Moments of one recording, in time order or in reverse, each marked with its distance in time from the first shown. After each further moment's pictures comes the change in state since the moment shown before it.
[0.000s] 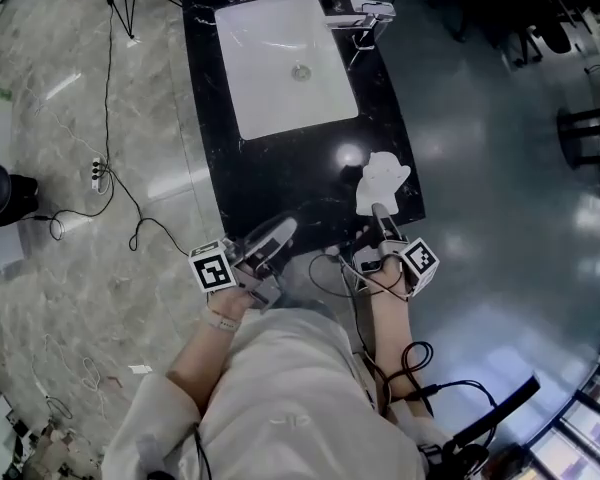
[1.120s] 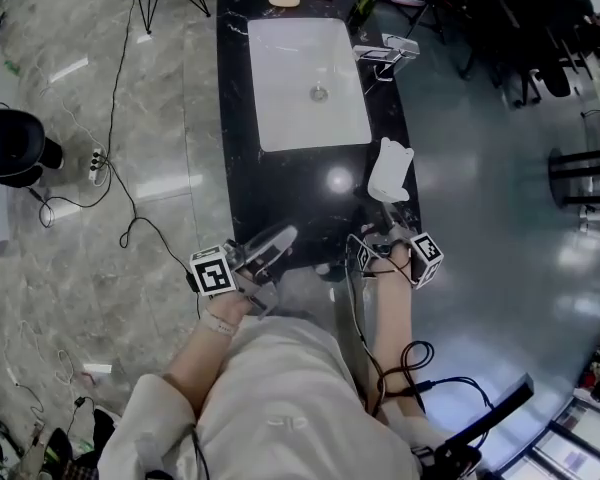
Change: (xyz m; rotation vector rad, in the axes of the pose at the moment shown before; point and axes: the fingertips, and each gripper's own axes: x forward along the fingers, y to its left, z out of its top) left arm -0.029 -0.015 0.029 0.005 -0.087 -0.030; right arm 0.037 0.034 0.001 0.110 -0.053 -0.097
